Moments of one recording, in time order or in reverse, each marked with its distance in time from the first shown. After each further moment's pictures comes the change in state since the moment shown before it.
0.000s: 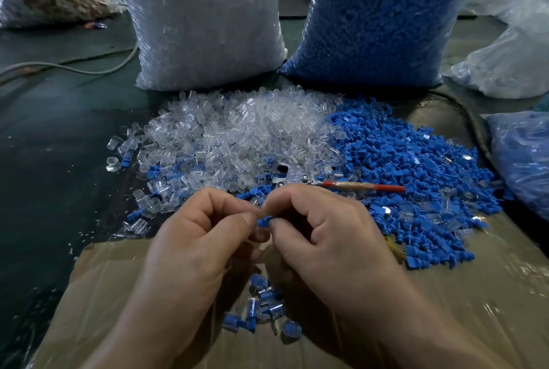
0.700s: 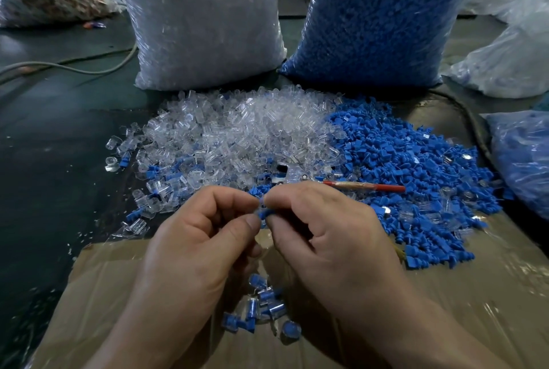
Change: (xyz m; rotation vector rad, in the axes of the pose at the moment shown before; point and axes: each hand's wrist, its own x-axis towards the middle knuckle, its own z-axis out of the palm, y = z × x) left_hand -0.002 0.009 0.009 0.031 -0.009 0.091; right_hand 0.000 0.001 0.001 -0.180 0.134 -0.237
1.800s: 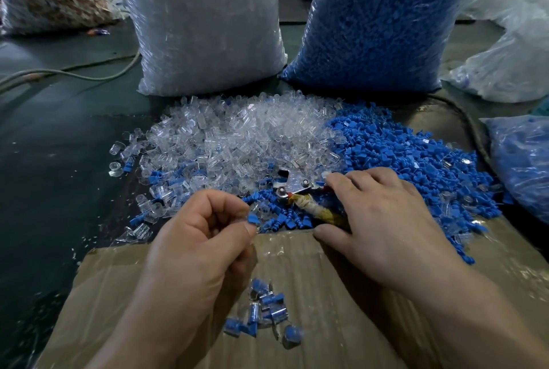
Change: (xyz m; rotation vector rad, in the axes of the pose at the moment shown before) left_hand 0.001 0.001 0.000 -0.049 0.070 -0.061; right_hand 0.011 0.037 -0.035 -0.709 -0.455 0.369
